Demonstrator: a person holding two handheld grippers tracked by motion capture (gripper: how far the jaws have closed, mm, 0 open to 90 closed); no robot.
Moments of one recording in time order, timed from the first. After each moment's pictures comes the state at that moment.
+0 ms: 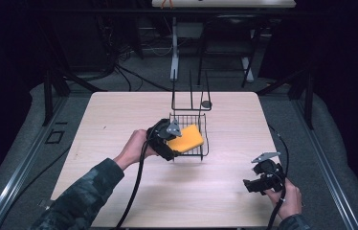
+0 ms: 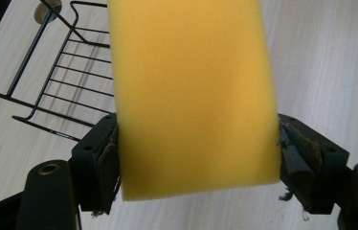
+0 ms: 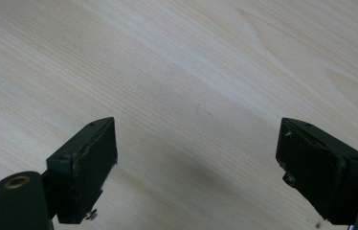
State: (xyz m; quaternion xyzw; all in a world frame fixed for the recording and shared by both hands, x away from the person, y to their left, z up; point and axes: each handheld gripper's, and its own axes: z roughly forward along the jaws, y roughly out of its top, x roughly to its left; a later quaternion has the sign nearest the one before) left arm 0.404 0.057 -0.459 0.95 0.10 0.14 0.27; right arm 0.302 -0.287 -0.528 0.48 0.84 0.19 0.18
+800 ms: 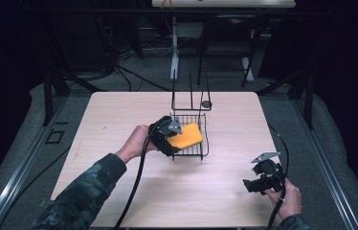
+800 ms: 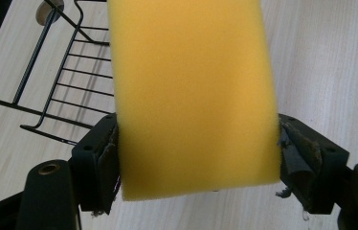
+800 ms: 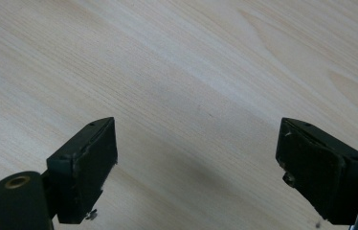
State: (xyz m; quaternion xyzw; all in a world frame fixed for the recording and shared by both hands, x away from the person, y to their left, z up) left arm 0.425 0.054 -0.469 0.95 0.08 0.14 0.26; right arm 0.302 -0.287 -0.528 0.47 0.84 0.20 0.18
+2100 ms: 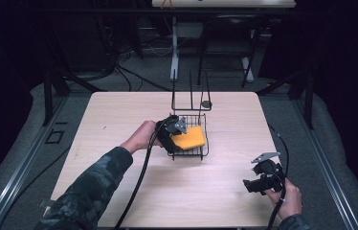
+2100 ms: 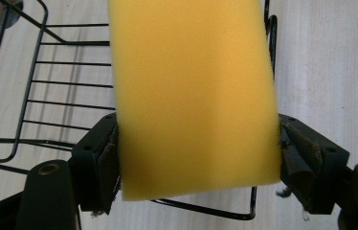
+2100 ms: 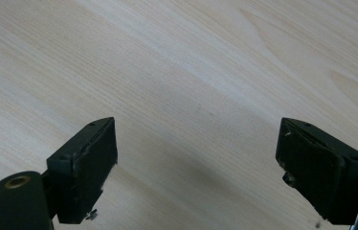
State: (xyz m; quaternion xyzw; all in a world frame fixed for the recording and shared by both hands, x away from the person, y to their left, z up) left arm 0.455 0.038 -0.492 0.97 0.02 0.11 0.23; right arm 0.302 -0.288 -0.528 0.47 0.84 0.19 0.18
